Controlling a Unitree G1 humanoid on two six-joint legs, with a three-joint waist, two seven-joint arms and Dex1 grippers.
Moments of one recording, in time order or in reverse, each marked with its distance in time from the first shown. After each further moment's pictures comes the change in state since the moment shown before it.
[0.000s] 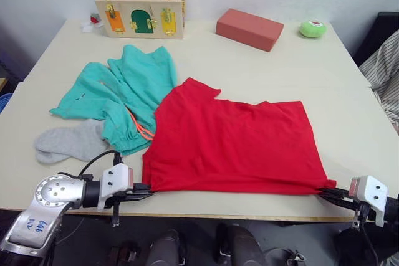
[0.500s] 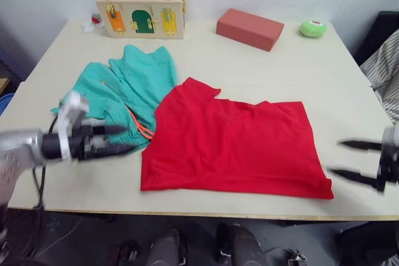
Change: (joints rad) left arm -0.660 0.037 0.099 0.306 -0.359 0.702 0.209; right arm -0.516 -0.155 -0.032 0.102 0.100 0.392 0.021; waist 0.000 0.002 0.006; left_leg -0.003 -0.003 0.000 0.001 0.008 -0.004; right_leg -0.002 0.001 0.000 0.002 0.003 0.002
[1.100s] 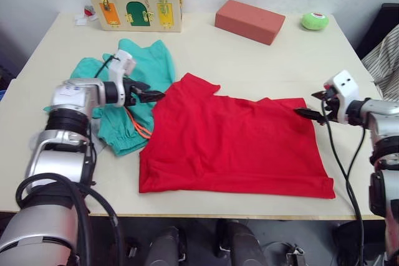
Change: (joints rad) left arm -0.681 -0.379 -0.349 1.085 0.566 -0.505 -0.017; right arm -0.893 0.320 0.382 1.036 -0.496 -0.260 -0.253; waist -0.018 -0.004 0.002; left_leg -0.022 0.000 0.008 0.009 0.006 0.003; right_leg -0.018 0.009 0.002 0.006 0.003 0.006
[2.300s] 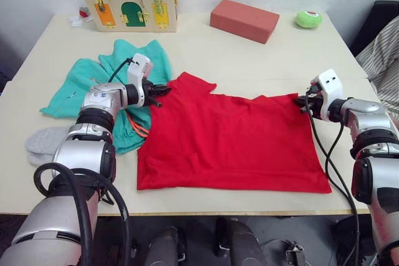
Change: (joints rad) left arm -0.050 -0.123 0.170 0.201 0.133 -0.245 0.082; right arm -0.062 0.064 -0.064 0.098 -0.051 -0.005 -0.094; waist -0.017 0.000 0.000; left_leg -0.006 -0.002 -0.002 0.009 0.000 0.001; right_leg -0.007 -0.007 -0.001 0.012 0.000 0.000
